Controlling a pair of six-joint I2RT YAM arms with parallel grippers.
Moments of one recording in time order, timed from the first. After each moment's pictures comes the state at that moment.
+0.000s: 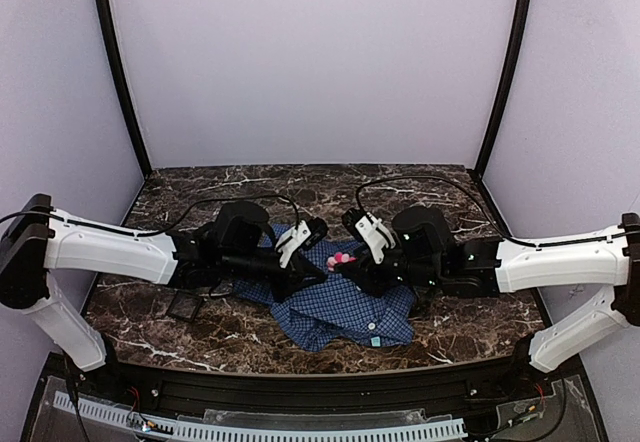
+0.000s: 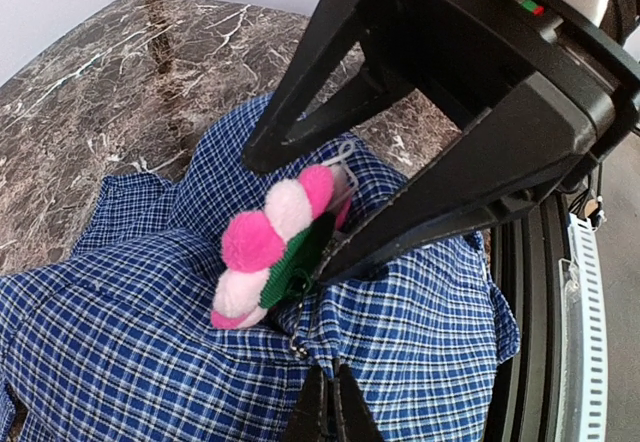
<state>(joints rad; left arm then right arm) -0.99 1.57 0.91 0.16 0.30 0.03 1.05 1.32 0.78 0.02 0.17 0.03</state>
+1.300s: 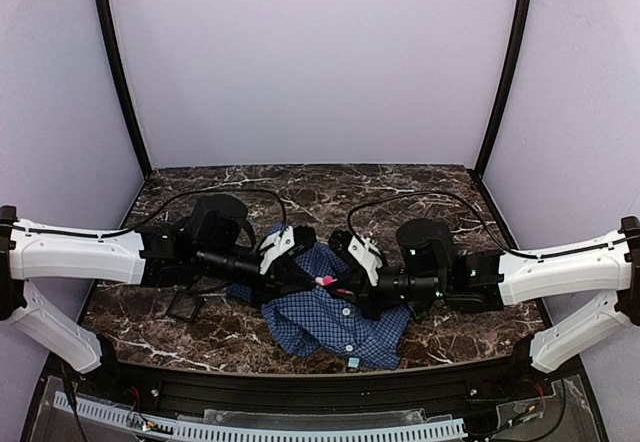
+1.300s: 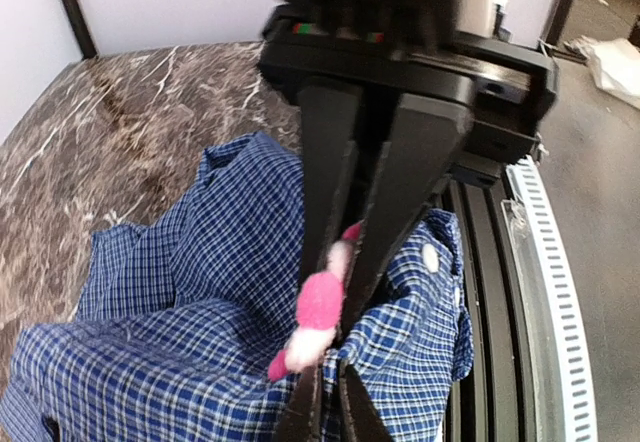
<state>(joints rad) -1.00 1.40 0.88 0.01 0.39 0.25 1.12 1.30 0.71 0.16 -0.13 -0.03</state>
